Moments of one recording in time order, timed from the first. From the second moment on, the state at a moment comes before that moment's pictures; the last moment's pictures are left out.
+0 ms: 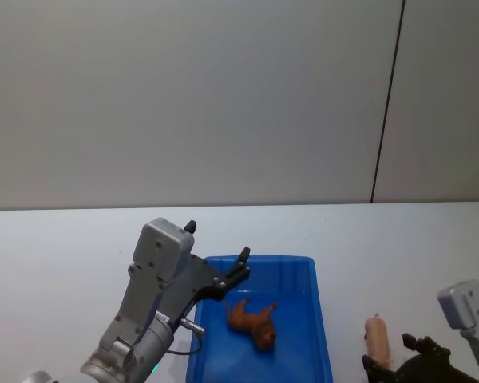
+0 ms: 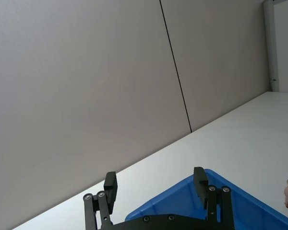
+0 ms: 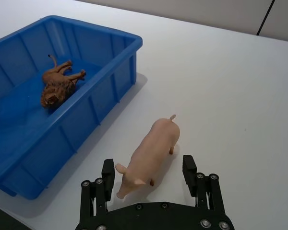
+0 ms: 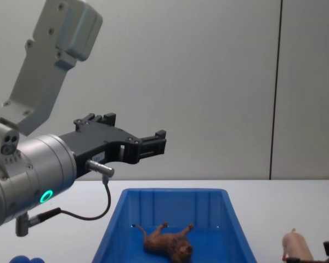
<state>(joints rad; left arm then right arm) -0.24 0.38 0.45 -1.63 -0.20 0.01 -0.01 0.03 0.37 -0.25 -1.63 0.26 0.37 0.26</state>
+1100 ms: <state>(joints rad) -0.24 0.38 0.45 -1.63 -0.20 0.01 -0.01 0.06 0.36 -0.25 -1.63 0.25 0.30 0.25</state>
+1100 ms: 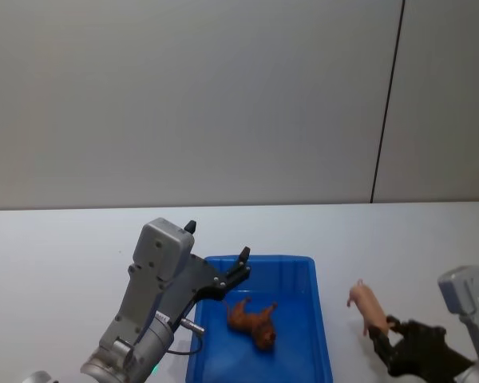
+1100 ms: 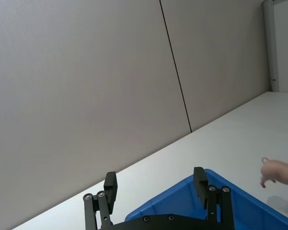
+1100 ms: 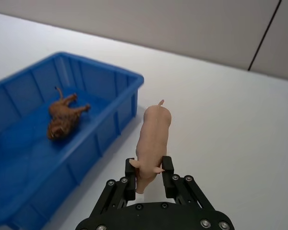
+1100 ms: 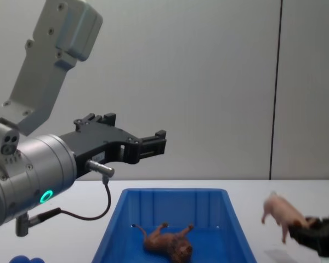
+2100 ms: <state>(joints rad) -0.24 0.38 0.45 -1.63 -0.20 0.01 -0.01 0.30 0.21 -0.32 -1.53 0.15 0.34 0.49</state>
